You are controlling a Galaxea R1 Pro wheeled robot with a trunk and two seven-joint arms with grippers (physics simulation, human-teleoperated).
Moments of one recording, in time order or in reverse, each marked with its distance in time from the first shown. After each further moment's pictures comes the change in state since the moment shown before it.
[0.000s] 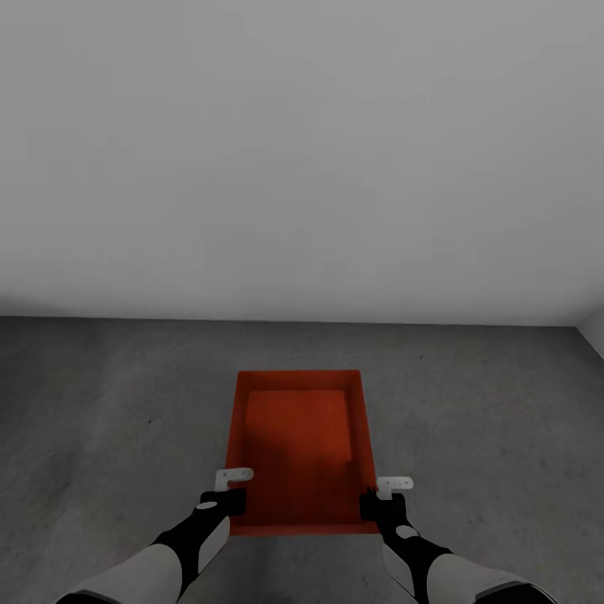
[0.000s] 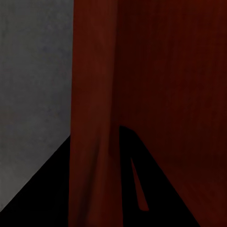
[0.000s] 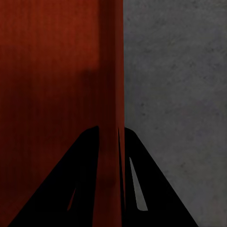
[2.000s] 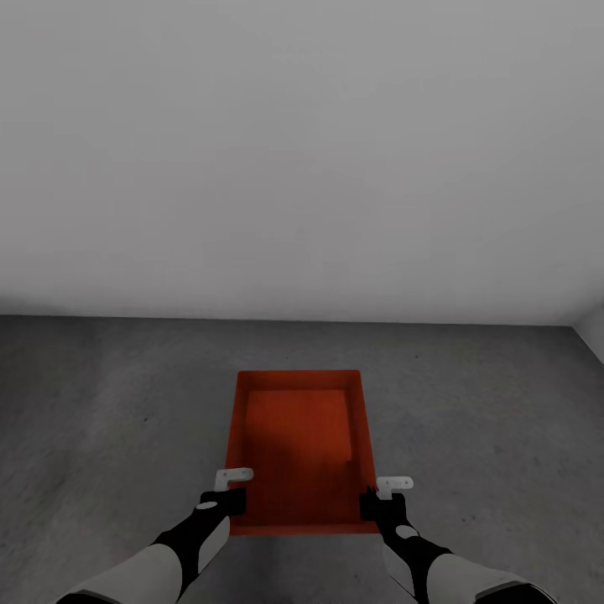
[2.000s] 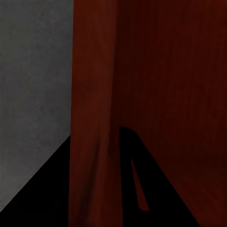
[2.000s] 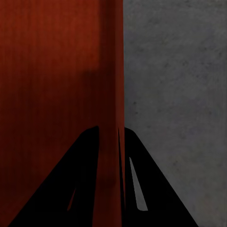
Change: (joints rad) left arm 0.000 0.000 0.000 0.000 0.000 -0.002 0.000; right arm 0.000 0.000 -0.001 0.000 0.002 -0.002 0.000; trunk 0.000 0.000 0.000
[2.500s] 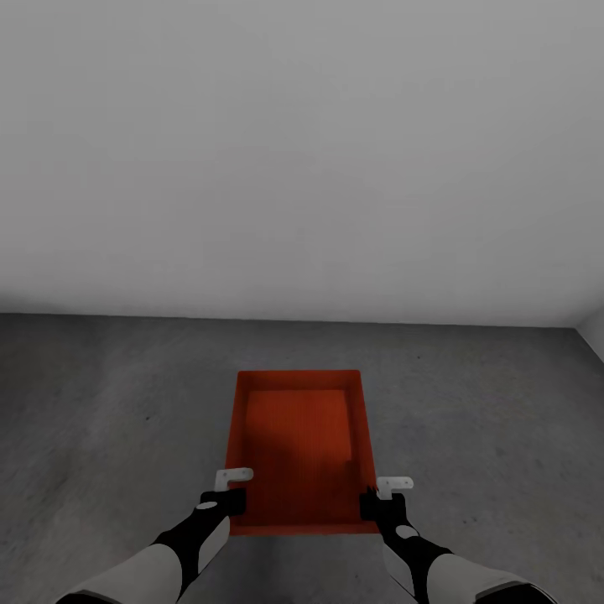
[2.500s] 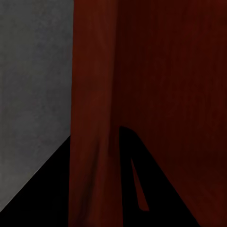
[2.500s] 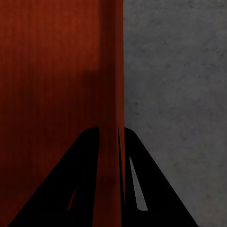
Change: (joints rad) left arm 0.000 0.000 0.000 0.000 0.000 0.001 0.000; right arm 0.000 0.000 0.000 0.000 0.000 0.001 0.000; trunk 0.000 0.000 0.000
